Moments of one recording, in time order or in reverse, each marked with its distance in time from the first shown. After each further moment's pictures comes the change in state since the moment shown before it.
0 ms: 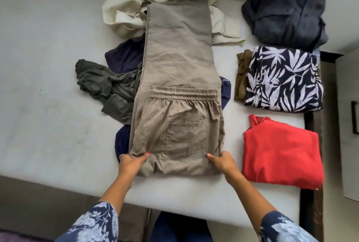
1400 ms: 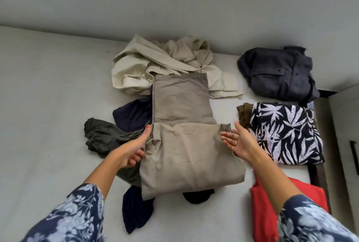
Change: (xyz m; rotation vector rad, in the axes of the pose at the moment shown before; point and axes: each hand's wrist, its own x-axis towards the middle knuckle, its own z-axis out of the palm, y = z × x) left_hand -0.014 0.274 -0.057 0.246 -0.427 0.019; right_hand 0.032 -0.229 -0.131 0.938 -0.200 -0.053
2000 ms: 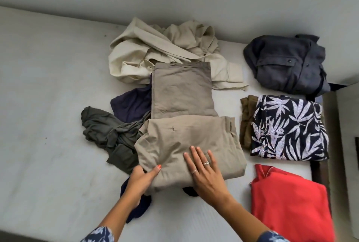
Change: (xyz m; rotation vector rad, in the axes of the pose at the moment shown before) left_hand 0.016 -0.105 0.068 -0.282 0.234 0.167; right_hand -0.047 0.146 0.013 -1.946 -0.198 -1.007
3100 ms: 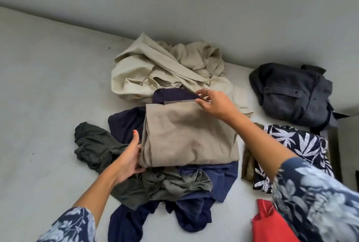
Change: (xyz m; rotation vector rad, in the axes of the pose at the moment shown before) left_hand 0.076 0.113 -0.030 -0.162 -0.404 -0.106; right_hand 0.223 0.114 -0.171 0.449 0.036 0.187
